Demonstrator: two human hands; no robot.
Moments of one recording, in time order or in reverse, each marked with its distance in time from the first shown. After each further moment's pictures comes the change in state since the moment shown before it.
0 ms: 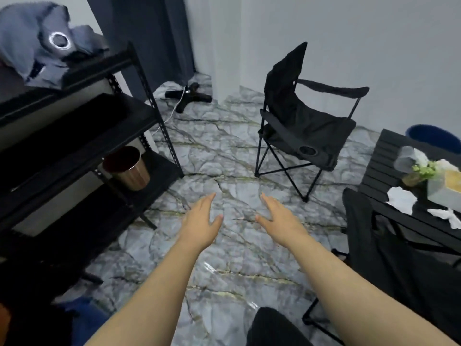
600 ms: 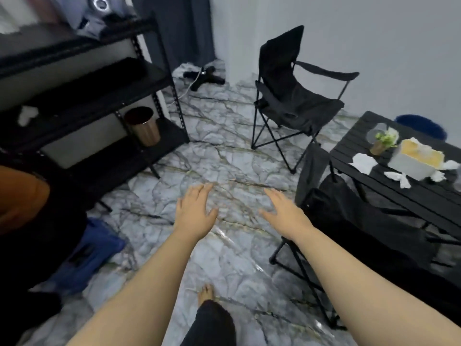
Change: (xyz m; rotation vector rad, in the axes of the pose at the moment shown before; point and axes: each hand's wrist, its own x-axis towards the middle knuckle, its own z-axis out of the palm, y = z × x) left_hand -0.283 0.101 0.110 0.096 0.134 -0.130; right_hand -0.265 0.148 0.011 -0.143 -0.077 -0.147
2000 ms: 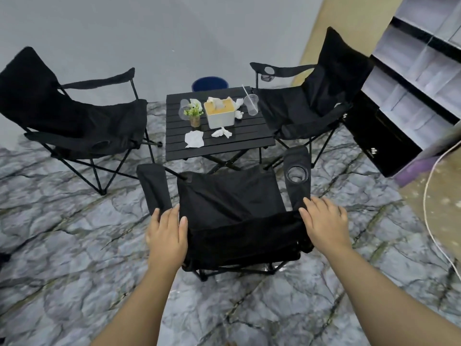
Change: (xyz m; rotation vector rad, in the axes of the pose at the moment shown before) left_hand 0.043 0.193 0.141 0.058 -0.211 0.685; right_hand -0.222 0.233 0.028 -0.123 0.647 1.053
